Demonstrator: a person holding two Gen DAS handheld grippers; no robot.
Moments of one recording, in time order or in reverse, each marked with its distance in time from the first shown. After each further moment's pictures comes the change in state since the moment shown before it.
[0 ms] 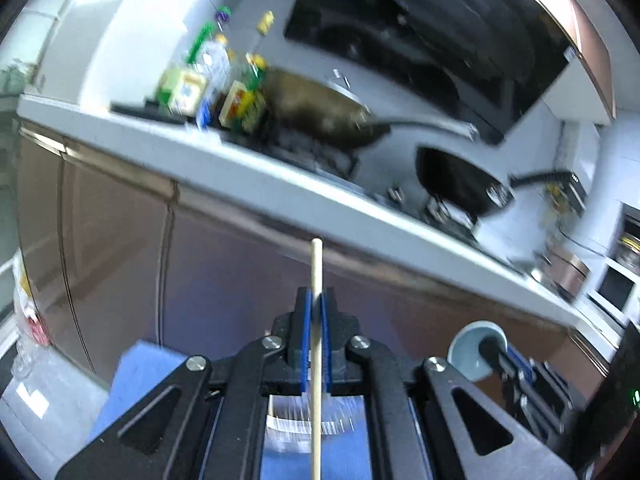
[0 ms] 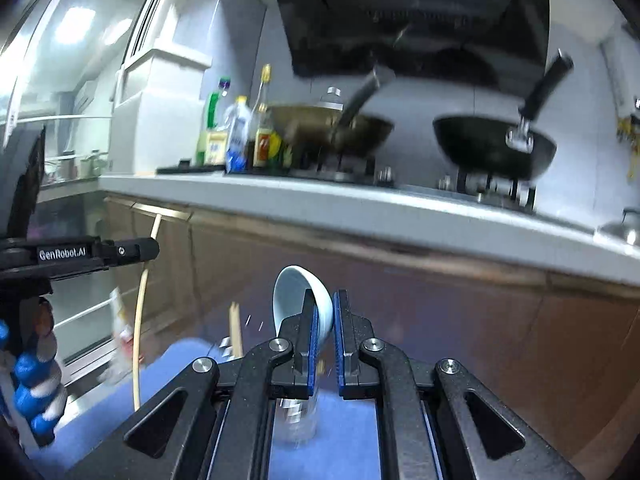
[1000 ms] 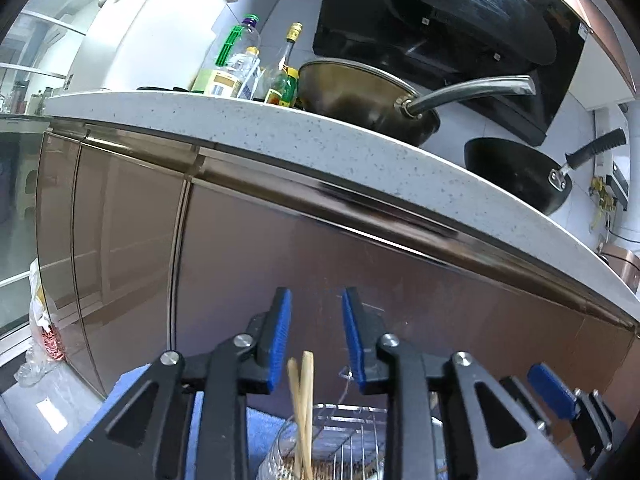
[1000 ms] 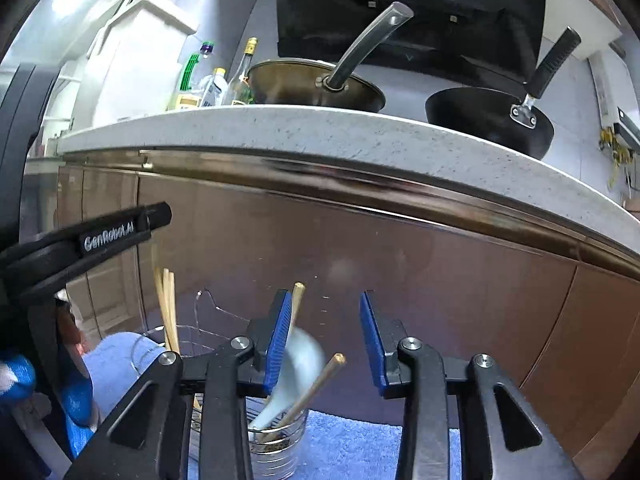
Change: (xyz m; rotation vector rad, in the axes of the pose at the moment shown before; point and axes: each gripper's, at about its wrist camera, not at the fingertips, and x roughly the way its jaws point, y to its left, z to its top) left arm 0.070 0.024 -0.072 0.047 -0.124 0.139; right arm 0.062 0.021 -0.076 -0.020 -0.010 -0.111
